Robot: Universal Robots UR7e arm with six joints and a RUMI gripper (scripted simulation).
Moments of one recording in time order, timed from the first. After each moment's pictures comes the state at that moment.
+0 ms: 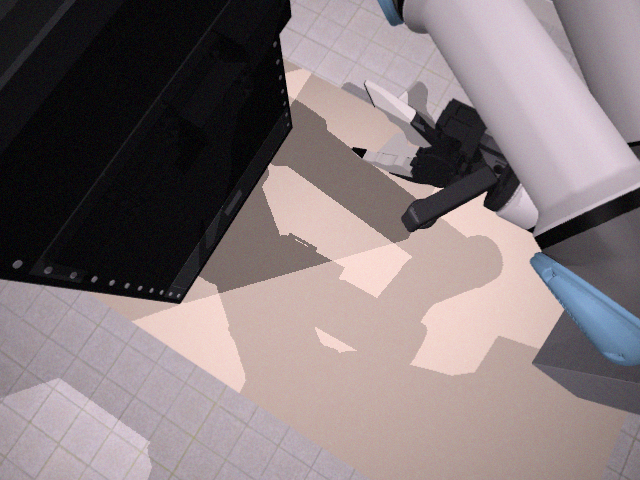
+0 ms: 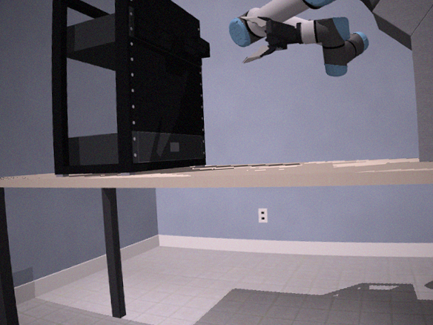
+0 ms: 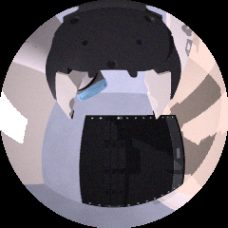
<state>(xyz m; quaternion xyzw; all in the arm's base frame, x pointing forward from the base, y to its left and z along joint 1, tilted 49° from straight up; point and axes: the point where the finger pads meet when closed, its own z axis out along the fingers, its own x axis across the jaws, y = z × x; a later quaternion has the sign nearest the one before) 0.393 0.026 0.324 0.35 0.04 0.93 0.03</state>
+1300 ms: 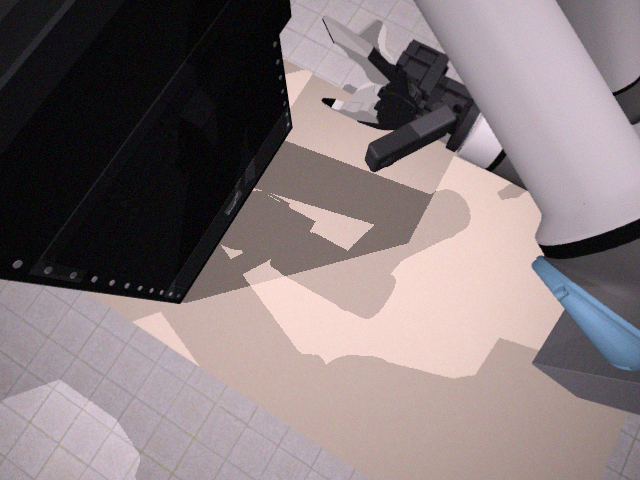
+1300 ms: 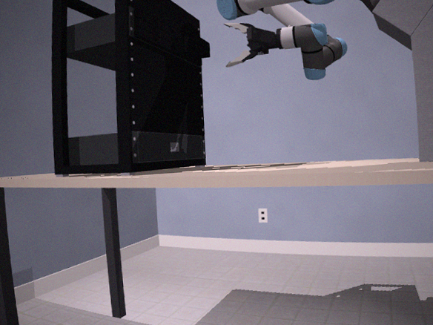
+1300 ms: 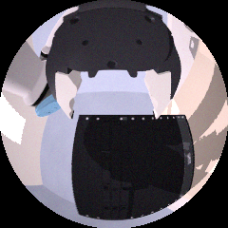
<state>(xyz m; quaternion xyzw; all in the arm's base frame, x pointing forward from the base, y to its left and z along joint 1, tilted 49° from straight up) 0.440 -0.016 0.390 0.35 0.04 0.93 0.04</state>
